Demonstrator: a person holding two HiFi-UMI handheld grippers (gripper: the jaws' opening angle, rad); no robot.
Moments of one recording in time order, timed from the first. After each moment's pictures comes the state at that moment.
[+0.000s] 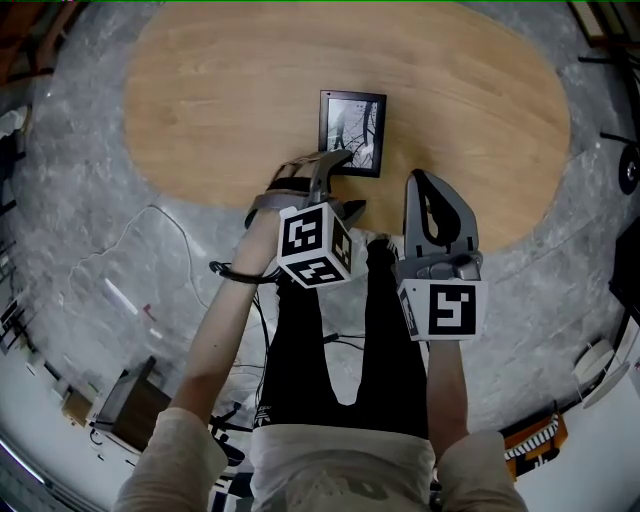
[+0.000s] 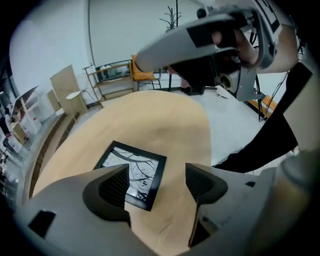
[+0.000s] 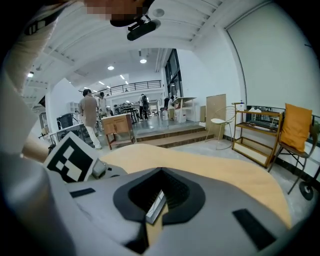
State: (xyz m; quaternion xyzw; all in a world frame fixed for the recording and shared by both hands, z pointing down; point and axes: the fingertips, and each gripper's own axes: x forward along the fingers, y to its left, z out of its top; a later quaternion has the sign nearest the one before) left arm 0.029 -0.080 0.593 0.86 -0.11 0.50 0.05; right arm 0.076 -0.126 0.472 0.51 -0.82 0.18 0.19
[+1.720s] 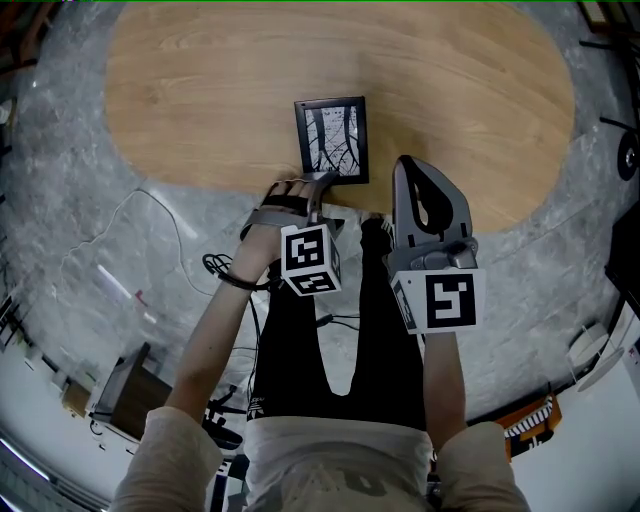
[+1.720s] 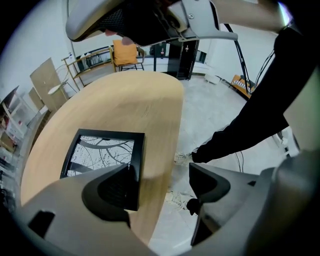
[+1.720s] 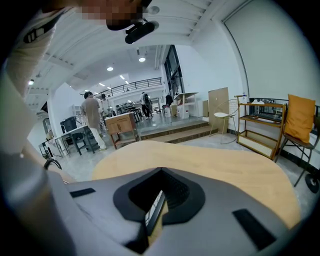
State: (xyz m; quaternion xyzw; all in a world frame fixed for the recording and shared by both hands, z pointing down) left arm 0.002 0.033 0.651 0.82 -0.03 0.56 0.05; right arm 0.055 -0.094 0.487 0.49 -0.82 0.21 0.19
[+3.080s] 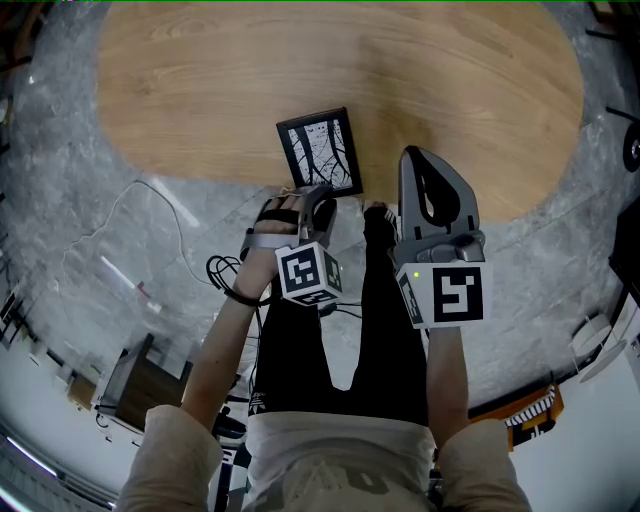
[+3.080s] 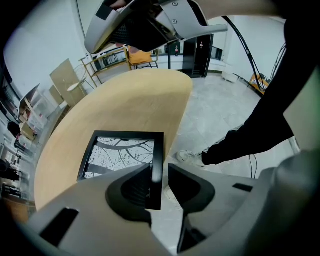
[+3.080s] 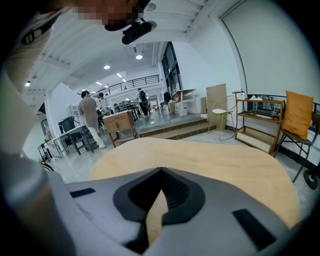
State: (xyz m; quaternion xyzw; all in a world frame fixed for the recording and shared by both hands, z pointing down) left arm -0.008 0.022 0.651 0.81 -0.14 0.57 0.04; right arm 0.069 -0.113 0.500 0.49 -0.81 0.23 0.20
